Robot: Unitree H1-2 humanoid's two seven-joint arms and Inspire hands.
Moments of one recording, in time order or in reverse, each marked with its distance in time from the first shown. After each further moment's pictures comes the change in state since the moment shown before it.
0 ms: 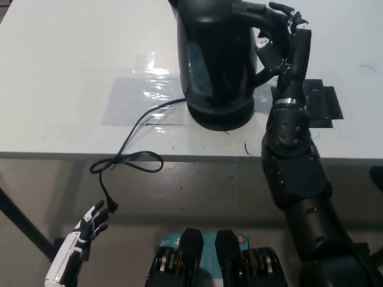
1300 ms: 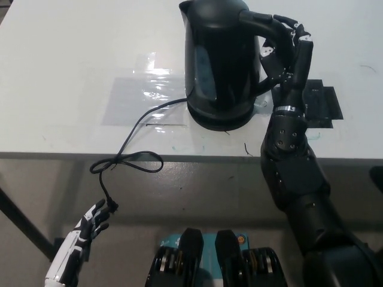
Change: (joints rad) left_arm -0.004 0.000 0.000 -0.003 -0.011 0.003 -0.007; right_arm -0.029 -0.024 0.000 0.178 -0.009 -0.131 -0.085
